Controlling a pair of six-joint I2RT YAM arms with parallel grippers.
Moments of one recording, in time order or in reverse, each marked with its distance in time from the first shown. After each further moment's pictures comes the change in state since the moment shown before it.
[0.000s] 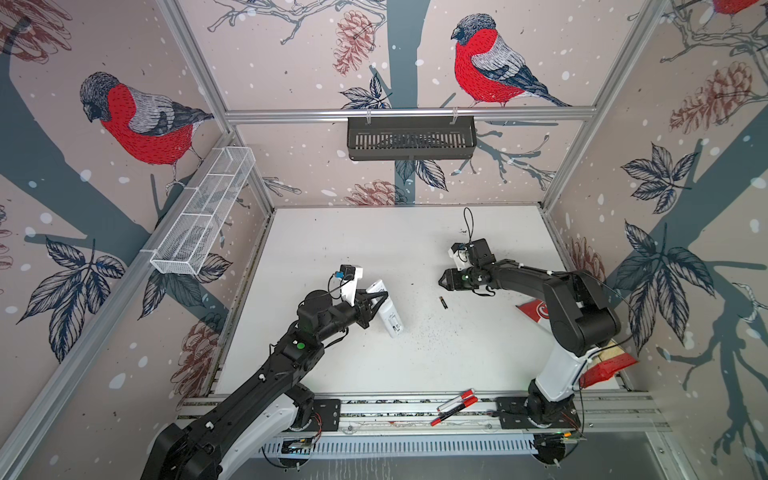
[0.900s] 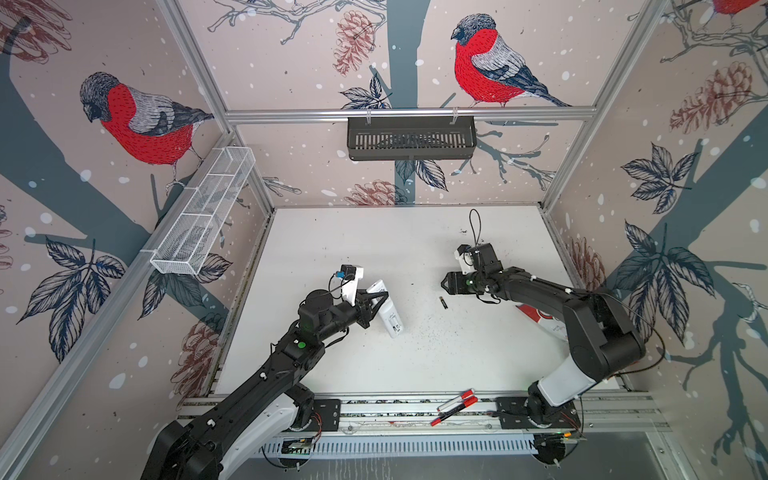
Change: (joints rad) left arm 0.000 0.014 -0.001 0.007 0.001 0.000; right arm 0.034 -0.196 -0.130 0.000 0.124 0.094
